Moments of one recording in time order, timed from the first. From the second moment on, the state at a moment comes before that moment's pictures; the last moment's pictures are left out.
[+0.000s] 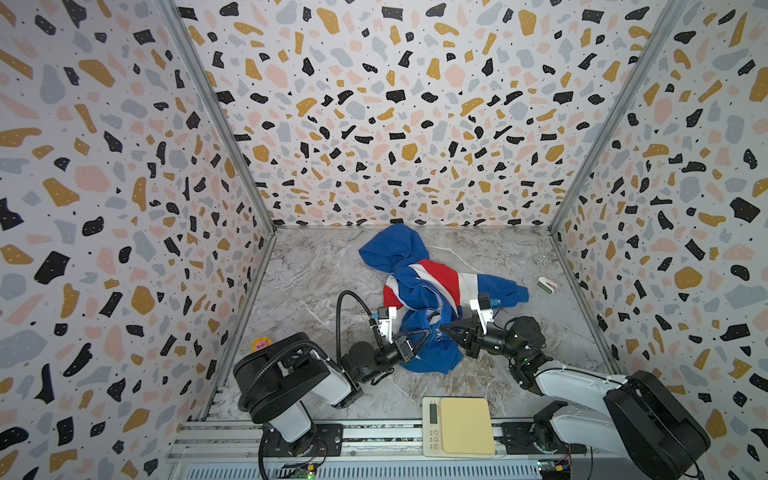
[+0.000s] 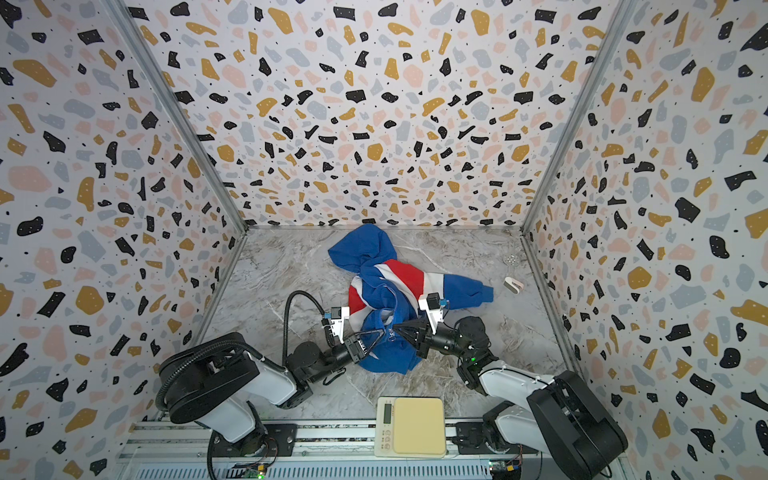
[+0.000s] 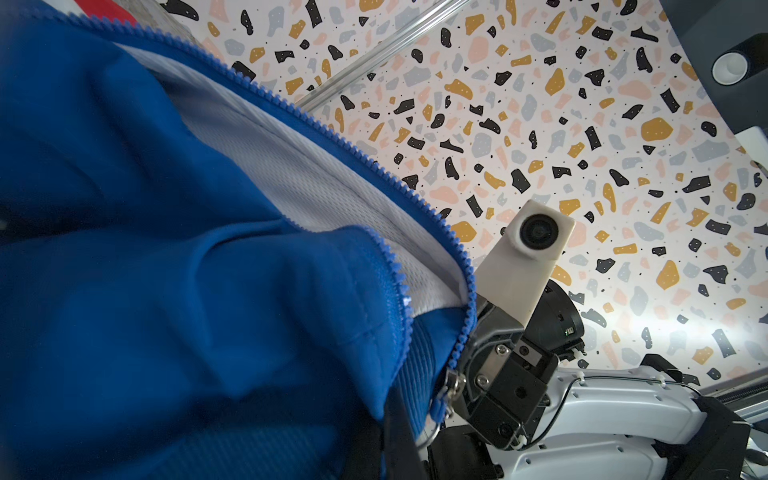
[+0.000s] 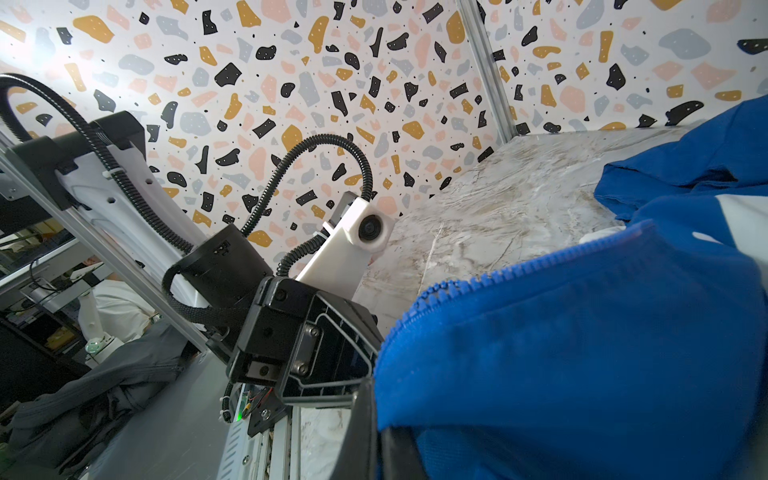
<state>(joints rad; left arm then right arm) -0.92 1.61 0.23 1.47 0.15 -1.08 0.53 1.20 0.23 1.02 -0.79 0.52</state>
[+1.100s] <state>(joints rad) -0.92 1.56 0.24 1.47 0.12 -1.09 0.56 1.26 0.23 1.05 -0.75 0.54</state>
